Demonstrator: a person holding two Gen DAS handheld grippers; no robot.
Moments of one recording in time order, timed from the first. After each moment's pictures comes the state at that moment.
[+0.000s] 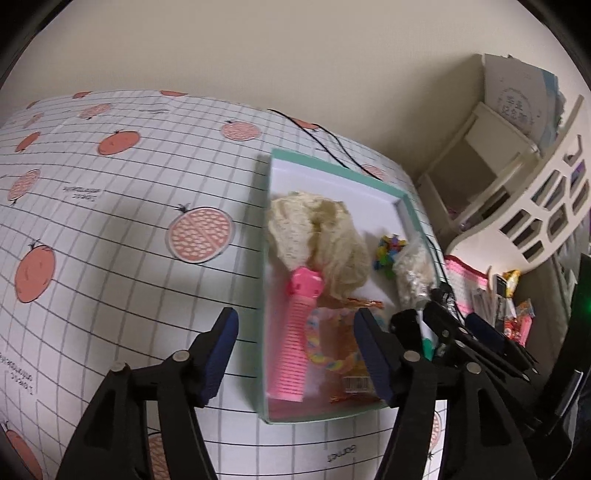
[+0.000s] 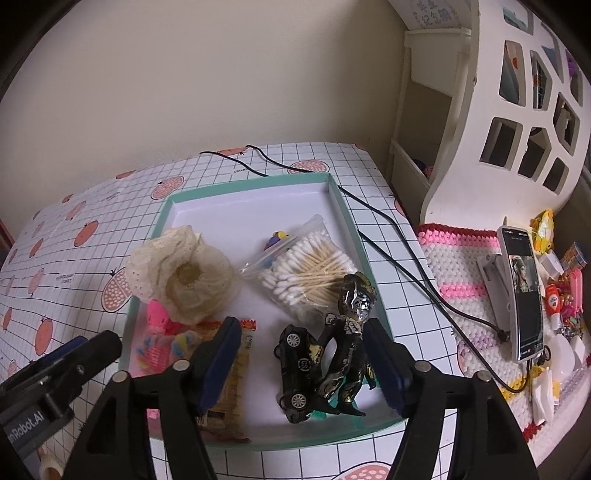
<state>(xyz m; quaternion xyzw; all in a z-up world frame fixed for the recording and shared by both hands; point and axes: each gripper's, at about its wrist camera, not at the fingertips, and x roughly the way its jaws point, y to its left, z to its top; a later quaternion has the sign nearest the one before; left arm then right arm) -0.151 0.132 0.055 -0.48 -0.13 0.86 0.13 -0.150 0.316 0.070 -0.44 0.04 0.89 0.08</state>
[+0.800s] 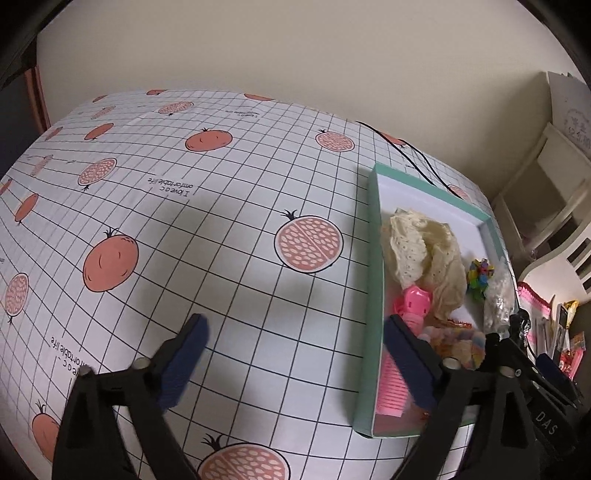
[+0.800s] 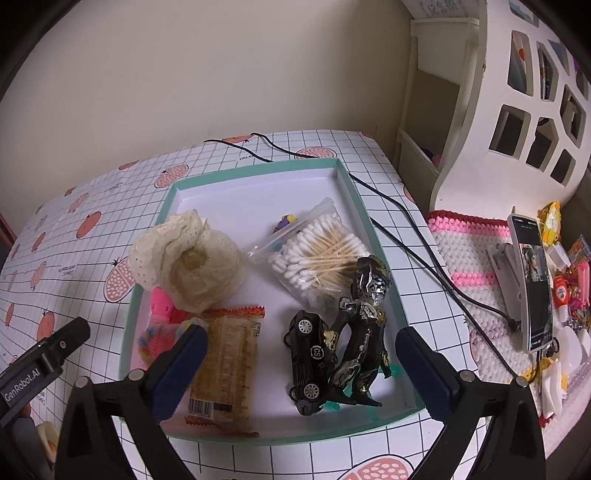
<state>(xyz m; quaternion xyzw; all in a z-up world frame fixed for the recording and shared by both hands) -0.154 0.090 0.042 -0.48 -0.11 0.87 -0.01 -0.150 0.311 0.061 -0.45 0.04 0.89 0.07</state>
